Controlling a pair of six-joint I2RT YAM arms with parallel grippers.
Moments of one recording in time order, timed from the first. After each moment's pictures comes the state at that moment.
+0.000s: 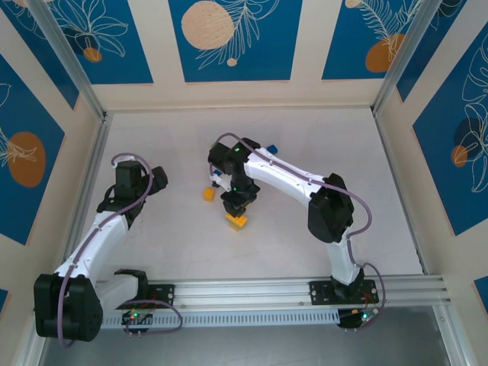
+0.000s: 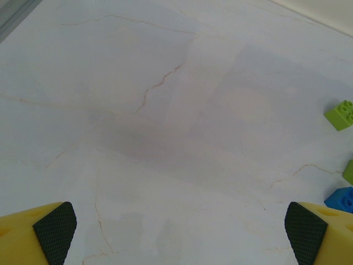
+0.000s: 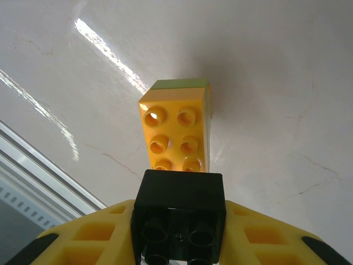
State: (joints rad) left arm -0.09 1.06 0.67 -0.28 -0.18 -0.44; right arm 0.88 2.04 1.87 -1.44 -0.16 0.04
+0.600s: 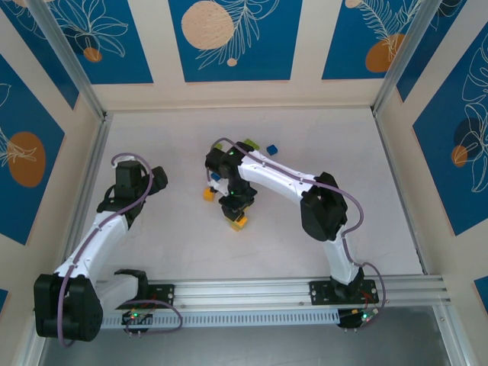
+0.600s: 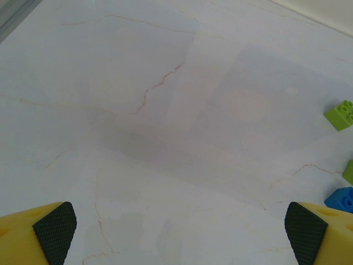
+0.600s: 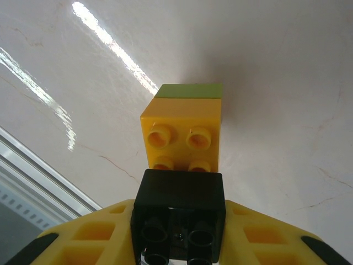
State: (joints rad) left arm -0.09 1.06 0.67 -0.28 -0.18 -0.44; right arm 0.89 2.09 1.87 -1.44 -0.17 0.01
